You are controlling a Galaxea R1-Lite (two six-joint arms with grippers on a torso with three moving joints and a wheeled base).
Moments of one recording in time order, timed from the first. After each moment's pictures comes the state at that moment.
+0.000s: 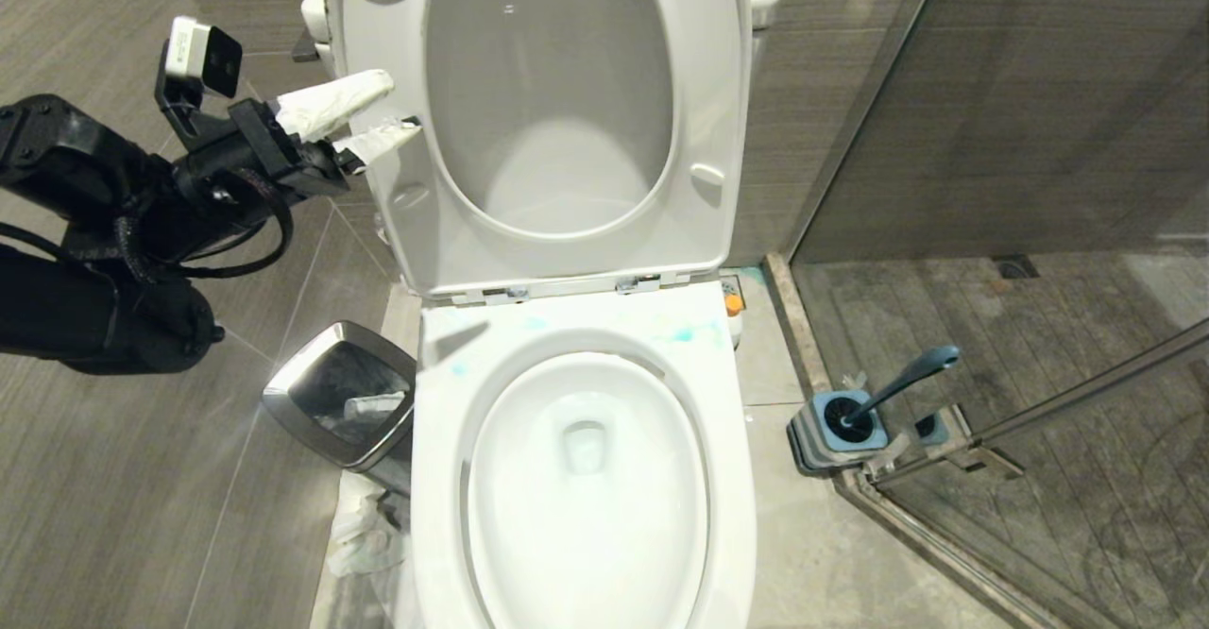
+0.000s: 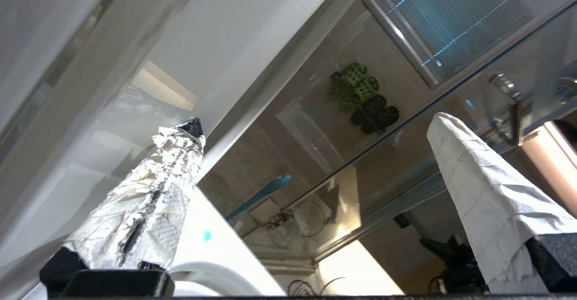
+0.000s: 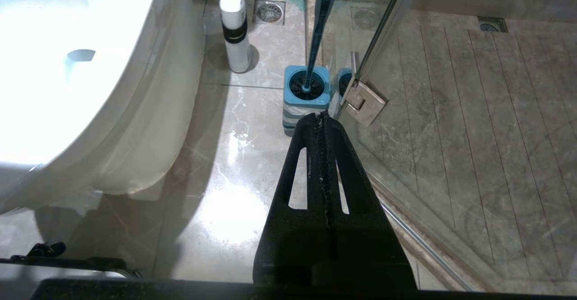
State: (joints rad) left arm -0.02 1.96 -1.24 -1.50 -1.07 -1.09; right arm 0.00 0.00 0.00 0.00 0.01 -0.06
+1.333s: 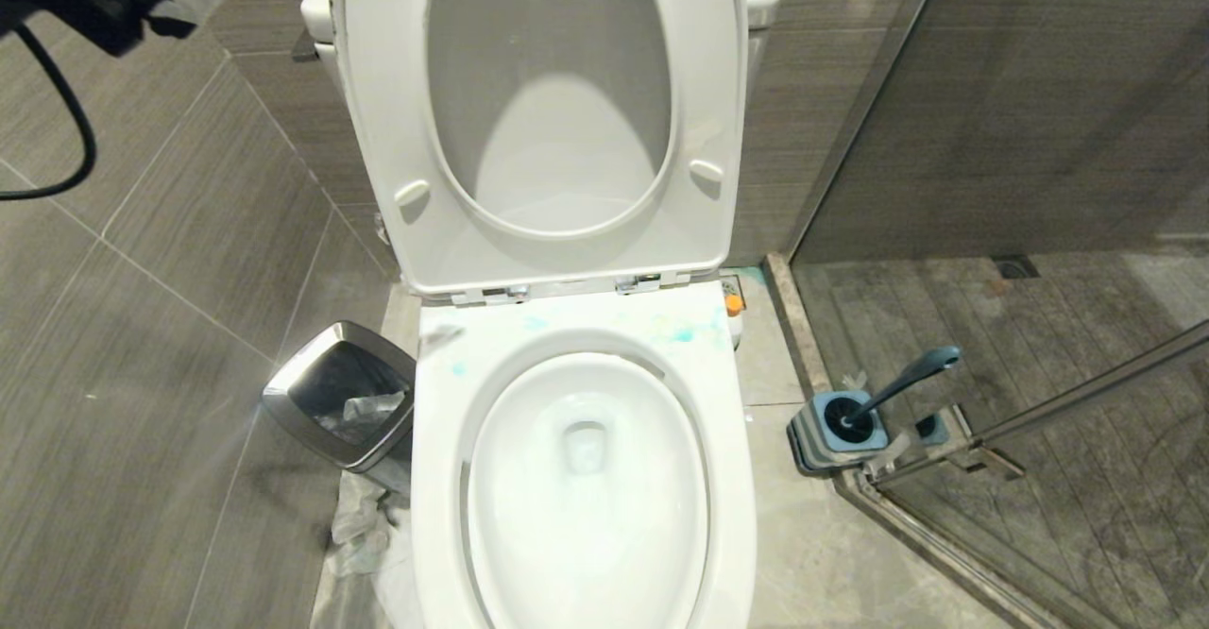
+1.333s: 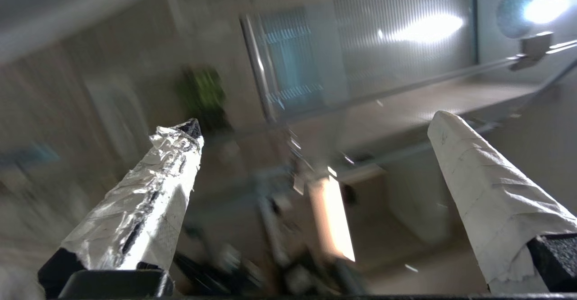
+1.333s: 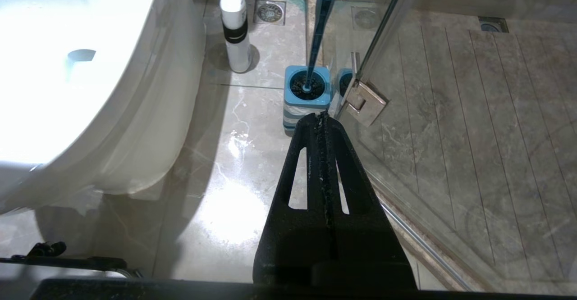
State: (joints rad) left arm 0.06 1.62 -1.32 -1.49 -1.11 -2.10; right arm 0.00 0.00 0.00 0.00 0.01 -0.06
